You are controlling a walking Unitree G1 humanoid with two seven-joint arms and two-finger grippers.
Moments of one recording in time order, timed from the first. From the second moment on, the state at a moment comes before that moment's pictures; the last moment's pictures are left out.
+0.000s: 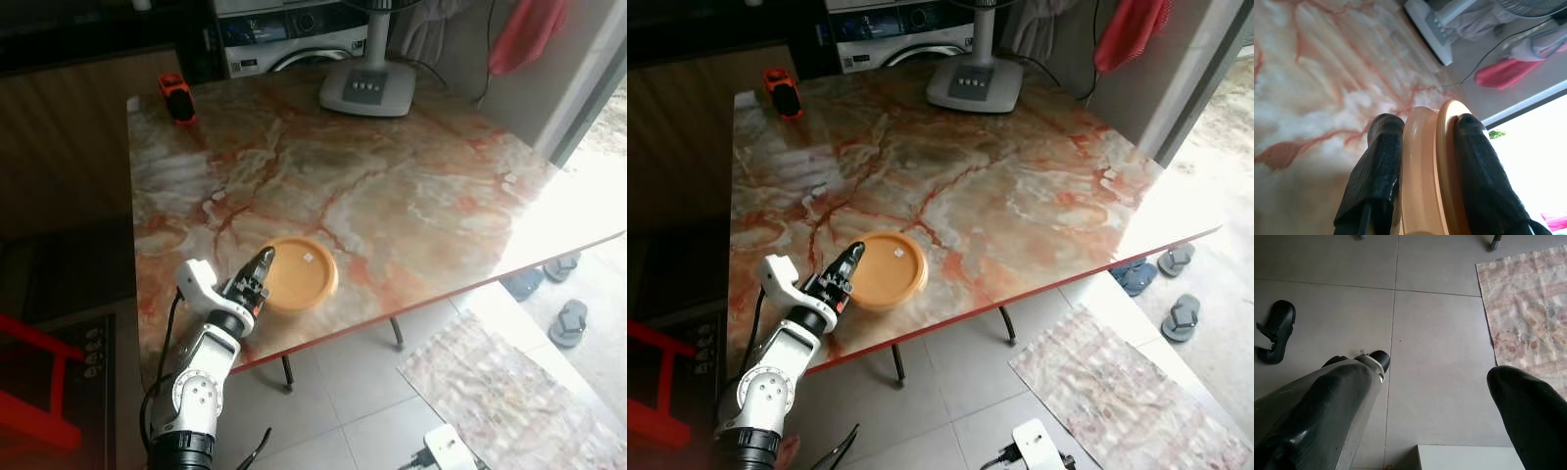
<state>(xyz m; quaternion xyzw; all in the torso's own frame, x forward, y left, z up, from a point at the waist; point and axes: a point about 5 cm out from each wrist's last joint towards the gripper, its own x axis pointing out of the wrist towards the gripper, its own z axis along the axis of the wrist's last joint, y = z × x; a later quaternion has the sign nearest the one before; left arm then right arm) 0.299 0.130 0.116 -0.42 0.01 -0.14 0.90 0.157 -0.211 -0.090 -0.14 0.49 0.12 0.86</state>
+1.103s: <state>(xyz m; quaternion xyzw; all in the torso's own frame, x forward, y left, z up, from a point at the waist) 0.286 0.149 0.154 -0.46 -0.04 -0.13 0.88 0.148 -0.211 -0.093 -0.06 0.49 0.05 0.87</state>
